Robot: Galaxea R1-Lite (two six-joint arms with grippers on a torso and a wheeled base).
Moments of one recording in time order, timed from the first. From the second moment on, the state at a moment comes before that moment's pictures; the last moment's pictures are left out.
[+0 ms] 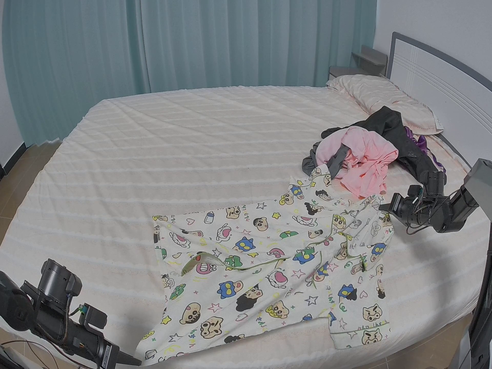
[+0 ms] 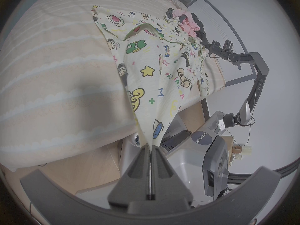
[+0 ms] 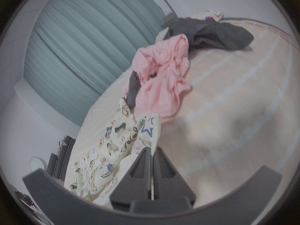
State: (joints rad) left arm -0.17 1.46 -0.27 0.11 -0.52 0.01; right arm -0.14 2.30 -1.10 -0.63 0.42 0.45
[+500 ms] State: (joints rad) left arm -0.17 1.54 -0.26 0.07 -0.52 0.01; right arm -0.13 2.34 -1.14 -0.64 0.41 0.47
